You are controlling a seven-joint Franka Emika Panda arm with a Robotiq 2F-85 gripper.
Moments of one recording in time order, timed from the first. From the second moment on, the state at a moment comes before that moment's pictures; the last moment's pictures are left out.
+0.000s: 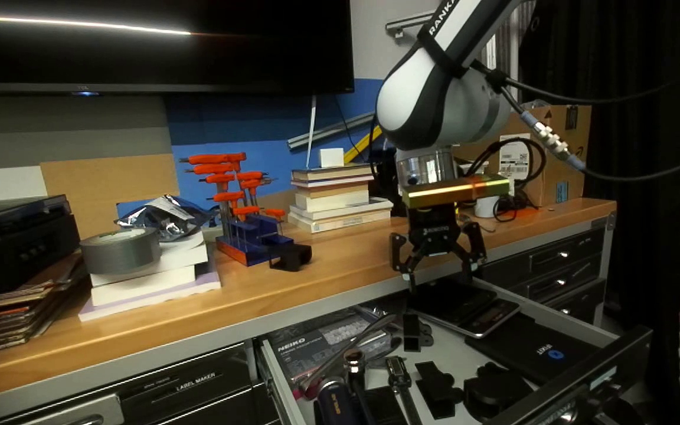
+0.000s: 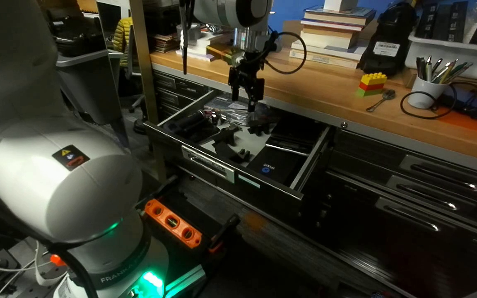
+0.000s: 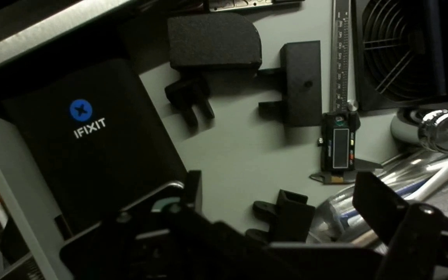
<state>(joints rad) 0.10 0.05 0.03 -2.28 -0.01 2.16 0.46</state>
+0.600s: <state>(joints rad) 0.09 0.05 0.05 -2.48 0.23 2.39 0.31</state>
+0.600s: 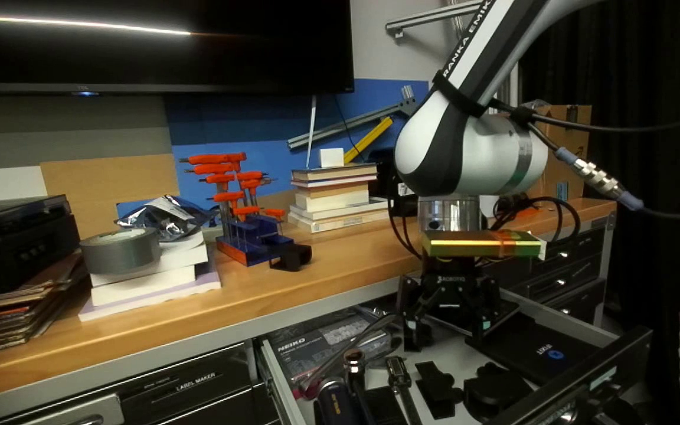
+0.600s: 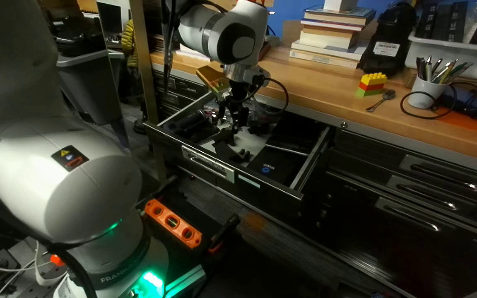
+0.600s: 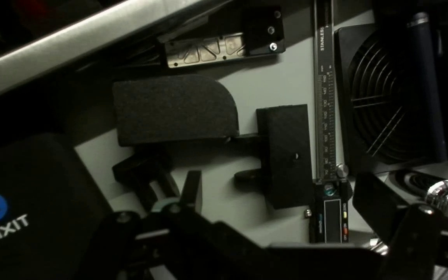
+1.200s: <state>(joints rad) 0.11 0.11 0.12 -2.58 0.31 2.66 0.26</state>
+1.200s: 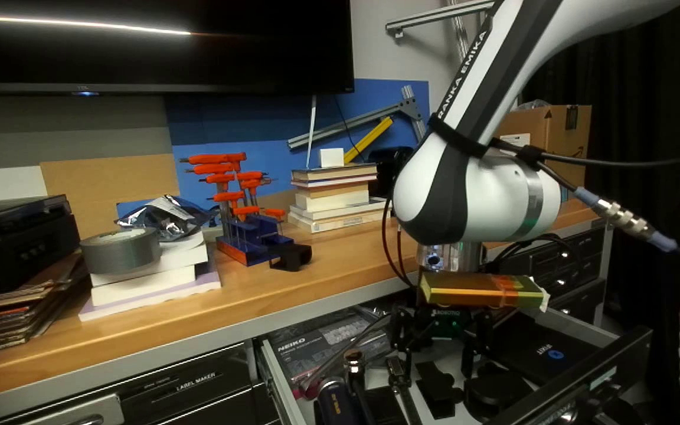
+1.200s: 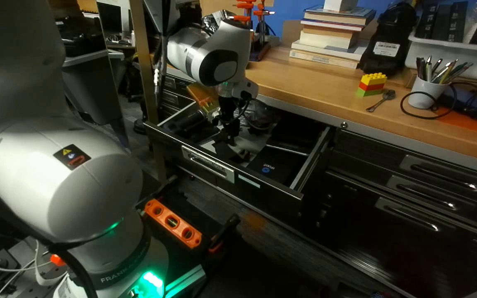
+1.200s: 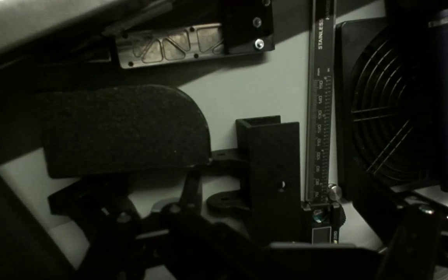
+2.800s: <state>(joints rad) 0.14 0.20 0.09 -2.60 0.22 2.82 0.35</state>
